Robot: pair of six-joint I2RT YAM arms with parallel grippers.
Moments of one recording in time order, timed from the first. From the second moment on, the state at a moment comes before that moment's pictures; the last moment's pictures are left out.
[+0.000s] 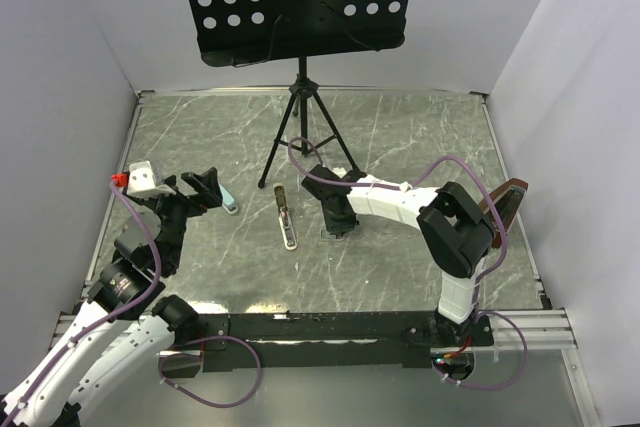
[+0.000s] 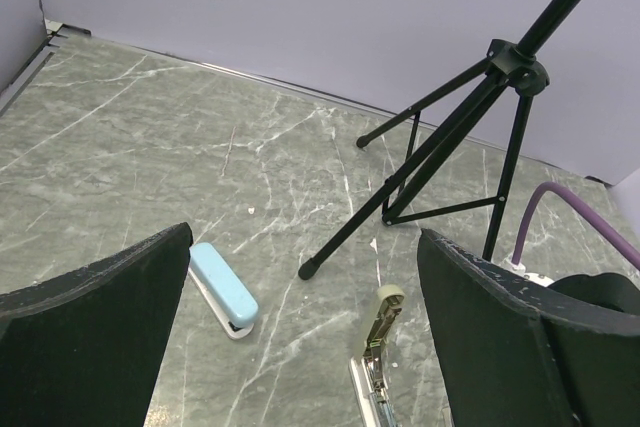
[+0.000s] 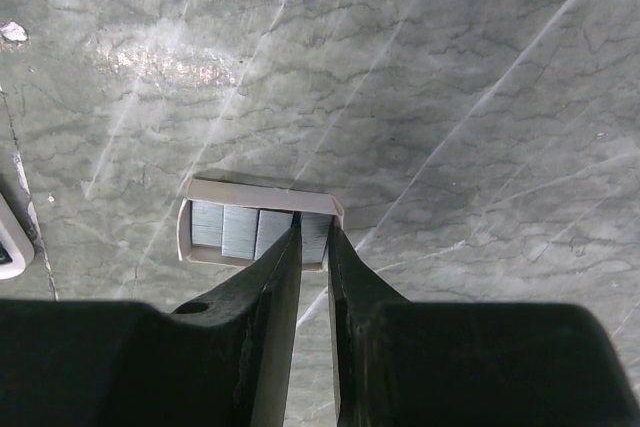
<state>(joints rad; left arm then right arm) -0.63 0.45 0.68 -0.20 -0.65 -0.34 0.82 1.84 1.24 -0.73 0.24 0.62</state>
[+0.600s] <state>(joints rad) -0.63 0.45 0.68 -0.20 -0.65 -0.34 0.75 1.80 1.15 -0.63 0.11 0.64</state>
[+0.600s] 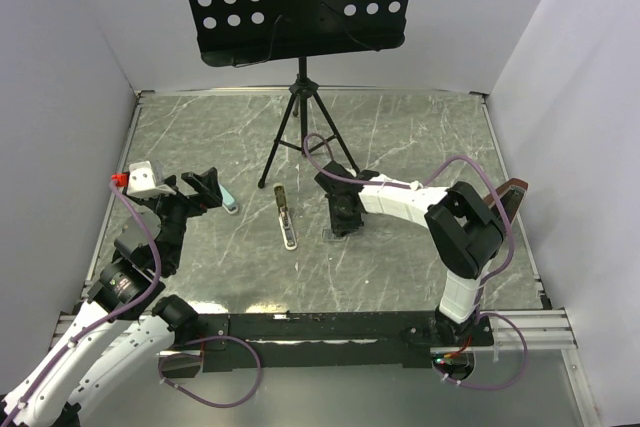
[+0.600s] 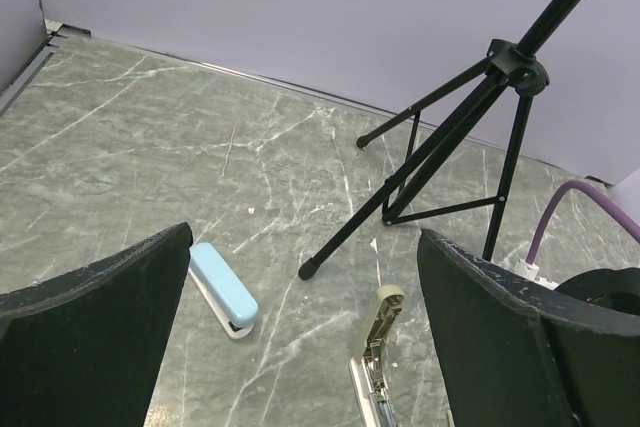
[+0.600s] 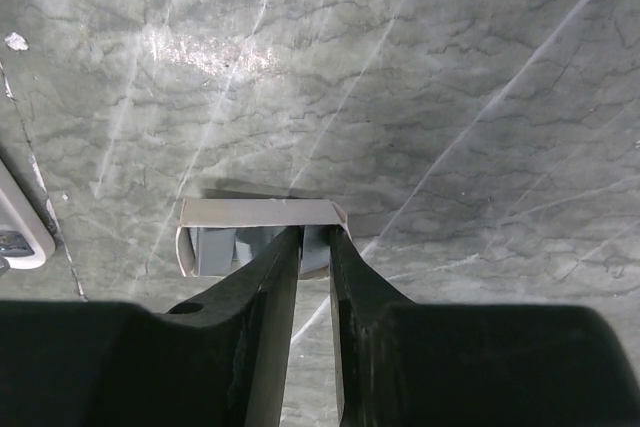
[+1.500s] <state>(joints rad) -0.63 0.46 0.68 -0.20 -0.64 -0.34 0.74 1.79 1.16 -0.68 0.19 0.57</state>
